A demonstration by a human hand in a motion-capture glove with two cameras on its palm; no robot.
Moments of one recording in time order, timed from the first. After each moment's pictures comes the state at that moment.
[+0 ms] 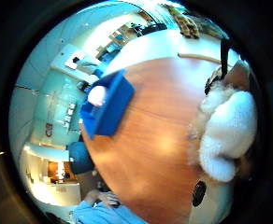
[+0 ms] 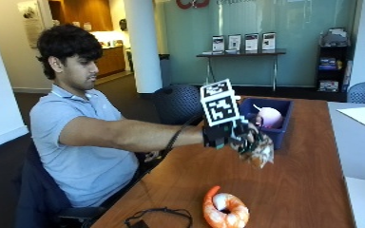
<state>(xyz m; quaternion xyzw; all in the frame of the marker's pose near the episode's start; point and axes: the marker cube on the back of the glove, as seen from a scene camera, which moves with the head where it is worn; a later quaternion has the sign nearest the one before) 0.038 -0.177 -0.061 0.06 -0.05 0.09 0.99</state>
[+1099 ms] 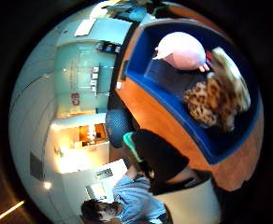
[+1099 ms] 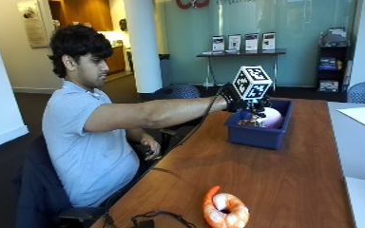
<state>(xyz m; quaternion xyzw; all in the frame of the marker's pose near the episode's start) -0.176 -0.288 -0.042 -0.17 -0.24 -0.09 0.95</state>
